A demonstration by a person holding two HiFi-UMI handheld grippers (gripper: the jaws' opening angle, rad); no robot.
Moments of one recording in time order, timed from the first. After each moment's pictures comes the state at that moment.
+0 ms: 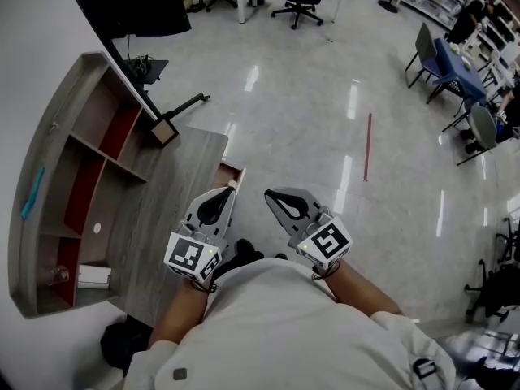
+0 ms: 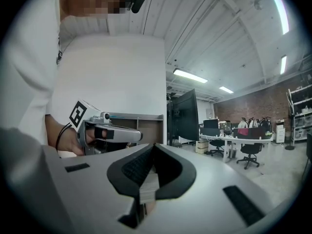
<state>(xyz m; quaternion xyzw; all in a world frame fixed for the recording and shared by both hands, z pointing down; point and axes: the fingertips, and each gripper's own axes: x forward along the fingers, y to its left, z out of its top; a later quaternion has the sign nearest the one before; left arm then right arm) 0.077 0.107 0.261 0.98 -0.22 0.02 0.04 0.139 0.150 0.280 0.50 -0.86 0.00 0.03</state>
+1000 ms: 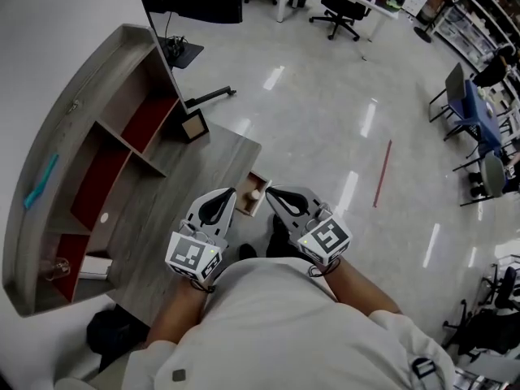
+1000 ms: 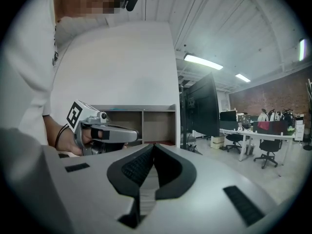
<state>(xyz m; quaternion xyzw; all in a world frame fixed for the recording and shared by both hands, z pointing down) -0.019 -0.014 0.288 0.95 -0.29 0.02 0.06 0.053 0.009 0.303 0.43 -0.90 0.03 0.07</state>
